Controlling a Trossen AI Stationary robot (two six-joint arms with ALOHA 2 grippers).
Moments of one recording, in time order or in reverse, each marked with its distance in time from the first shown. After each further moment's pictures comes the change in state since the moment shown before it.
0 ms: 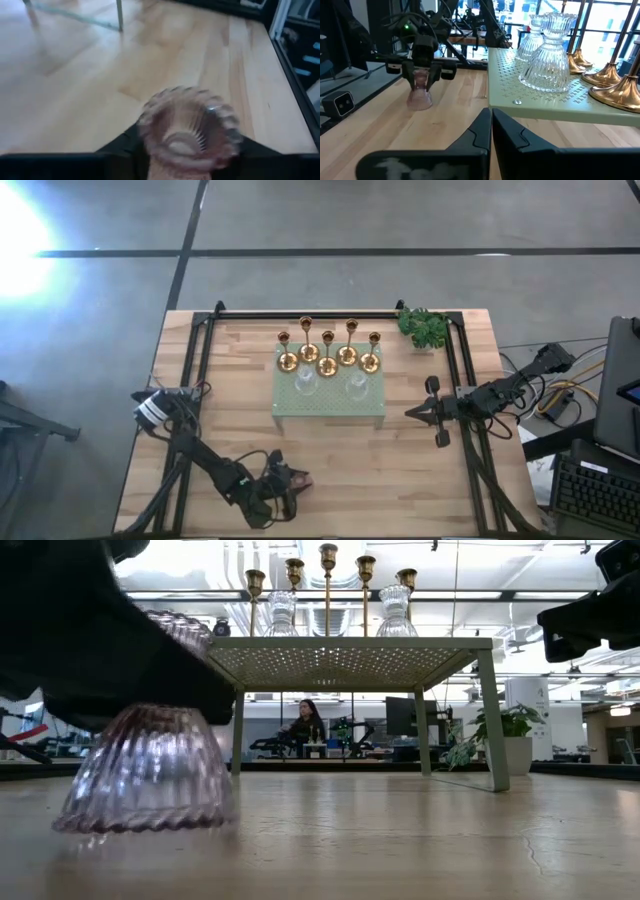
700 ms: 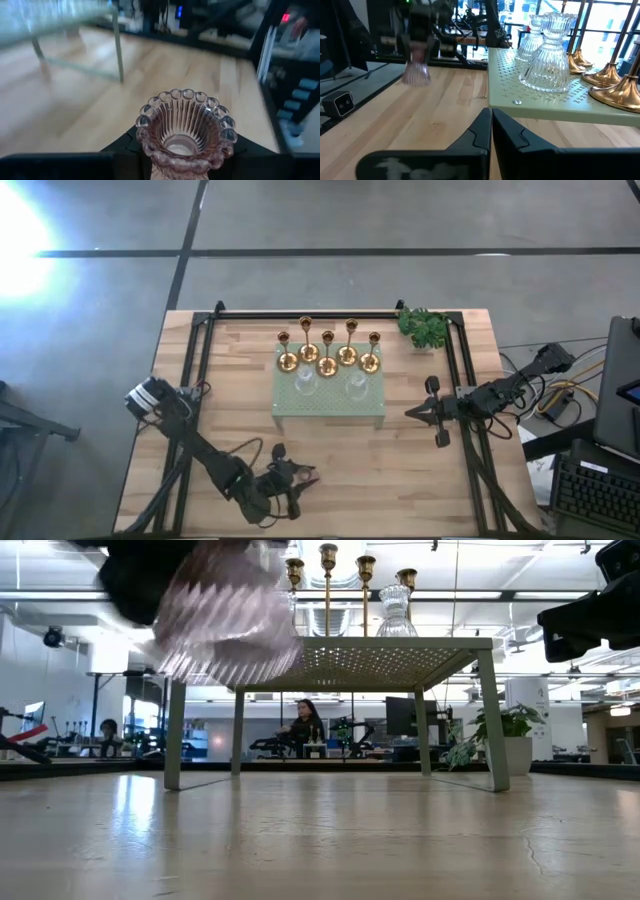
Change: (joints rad) left arm 0.034 -0.132 0.059 0.003 -0.059 0.195; right arm 0.000 0.000 0.000 0.000 0.000 0.000
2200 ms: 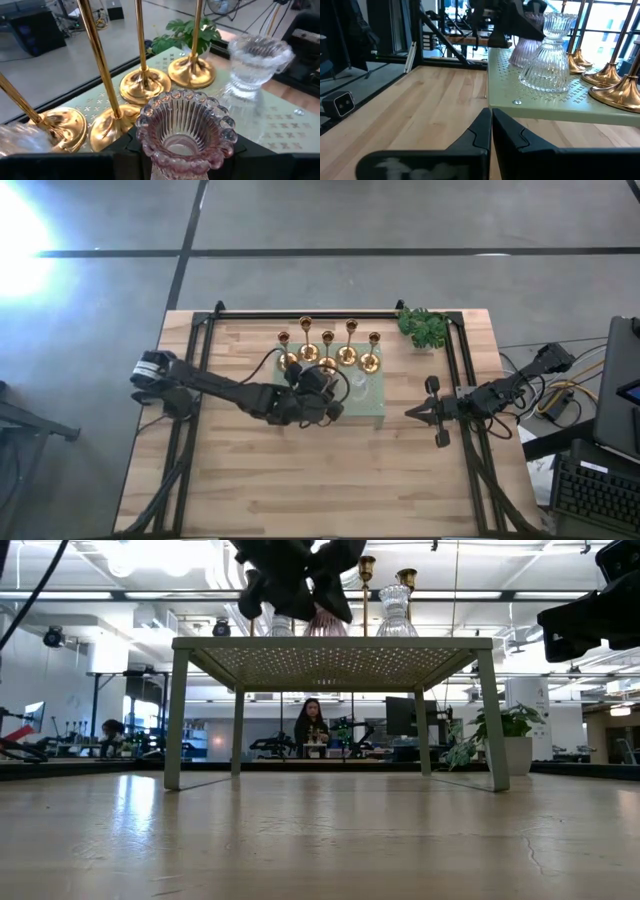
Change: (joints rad) left arm 0.550 -0.127 0.295 -0.557 0.068 0.040; right arm 0.000 0.000 0.000 0.000 0.000 0.000
